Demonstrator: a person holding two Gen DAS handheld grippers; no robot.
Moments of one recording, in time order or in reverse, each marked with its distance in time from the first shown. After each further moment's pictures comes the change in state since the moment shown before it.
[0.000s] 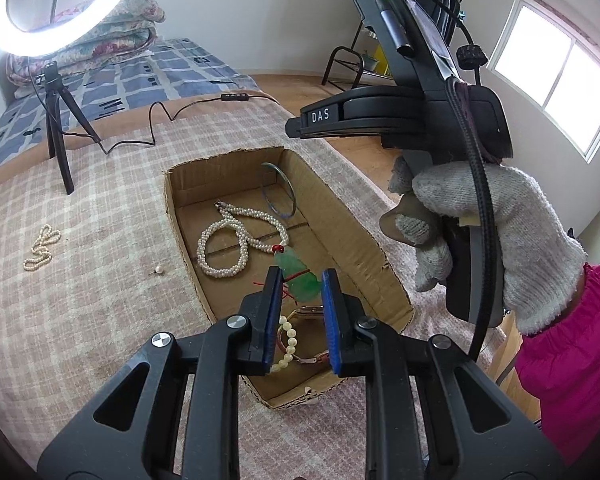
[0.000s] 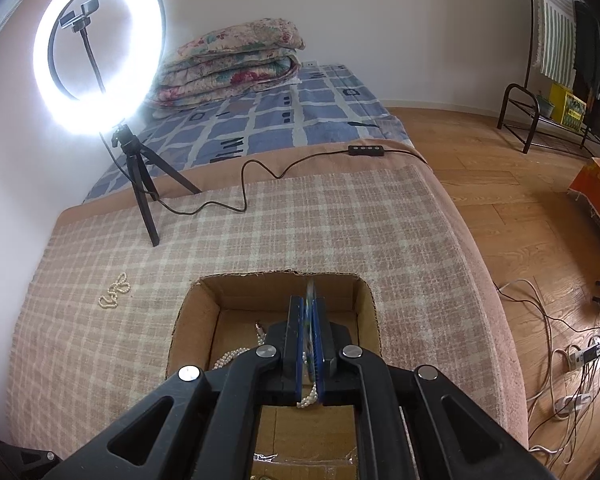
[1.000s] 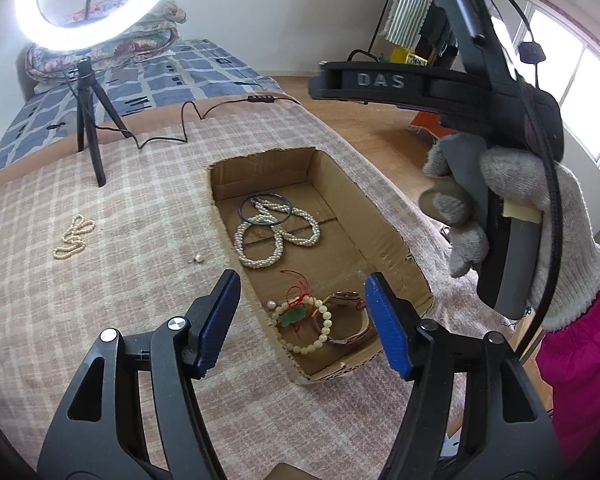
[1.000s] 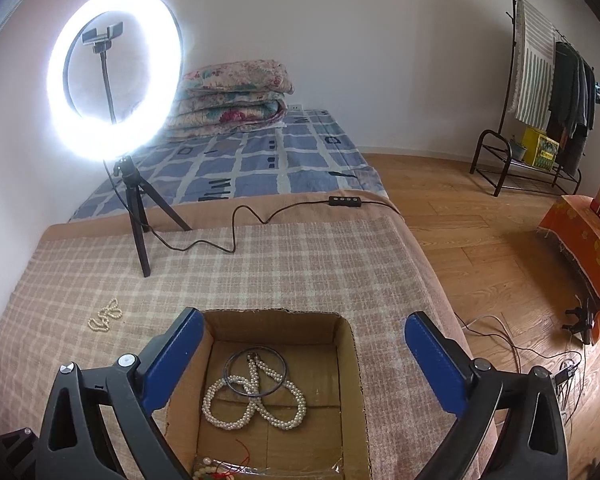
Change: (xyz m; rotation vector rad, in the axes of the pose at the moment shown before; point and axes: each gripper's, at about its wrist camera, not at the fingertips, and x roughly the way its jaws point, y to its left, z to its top) left arm -0.028 0.028 -0.008 -0.026 -0.012 0.054; right arm -0.045 0.026 0.005 -0.037 -0.167 -0.120
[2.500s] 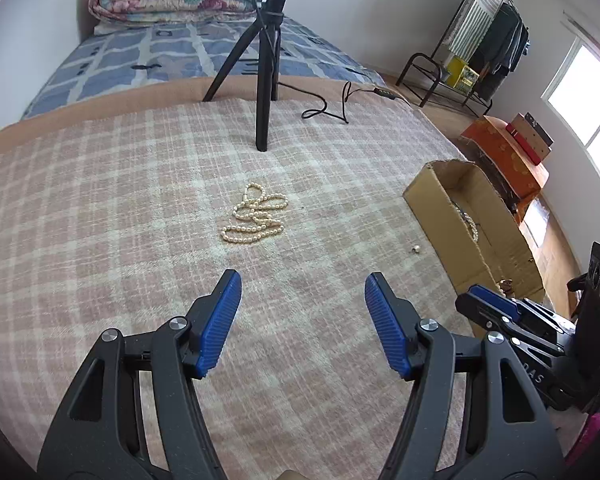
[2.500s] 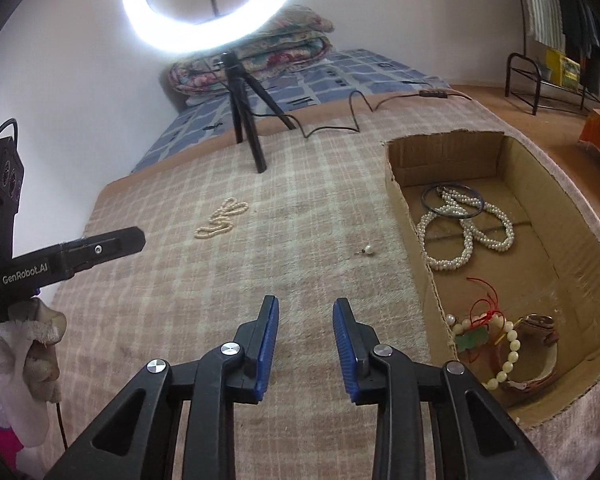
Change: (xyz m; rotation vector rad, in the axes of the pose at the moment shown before) left arm -0.008 0.249 -0.007 -0.145 0.074 0.040; right arm 0.017 0.166 -0.129 0.165 0.159 0.122
